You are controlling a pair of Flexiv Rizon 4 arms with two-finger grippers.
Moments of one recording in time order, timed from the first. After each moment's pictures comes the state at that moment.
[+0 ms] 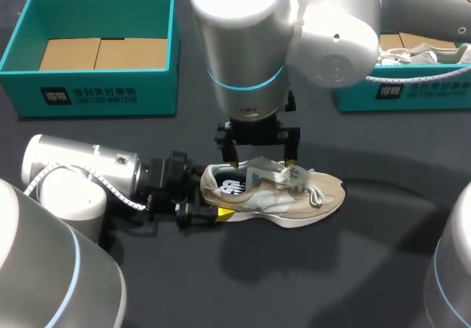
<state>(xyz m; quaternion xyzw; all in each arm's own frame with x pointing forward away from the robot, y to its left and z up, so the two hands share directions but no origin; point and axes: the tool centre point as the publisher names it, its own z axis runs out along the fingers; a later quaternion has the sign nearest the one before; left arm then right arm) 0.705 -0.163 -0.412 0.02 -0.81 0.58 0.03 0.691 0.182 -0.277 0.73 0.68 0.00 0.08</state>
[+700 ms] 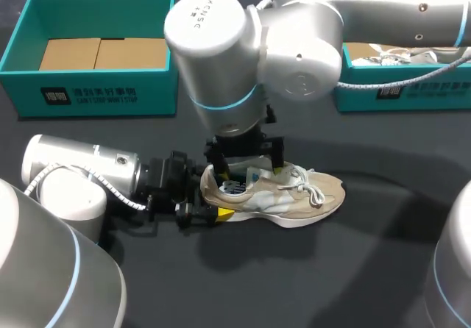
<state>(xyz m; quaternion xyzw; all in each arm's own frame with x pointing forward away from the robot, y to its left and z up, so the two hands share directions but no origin) 0.705 -0.163 -0.412 0.02 -0.81 0.58 0.03 0.704 0.199 -0.322 0.71 0.70 -0.02 0.10</state>
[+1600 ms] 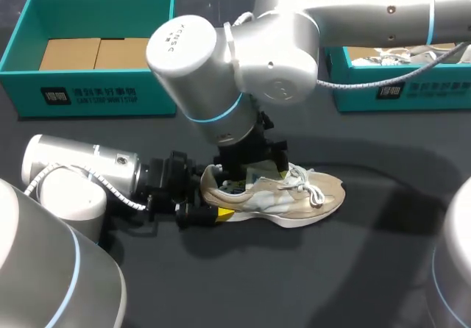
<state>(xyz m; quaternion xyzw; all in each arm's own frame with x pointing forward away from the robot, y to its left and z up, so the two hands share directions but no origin) 0.705 -0.163 -0.412 0.02 -0.81 0.58 0.03 0.711 0.167 -0.351 0.70 0.69 -0.09 0.15</state>
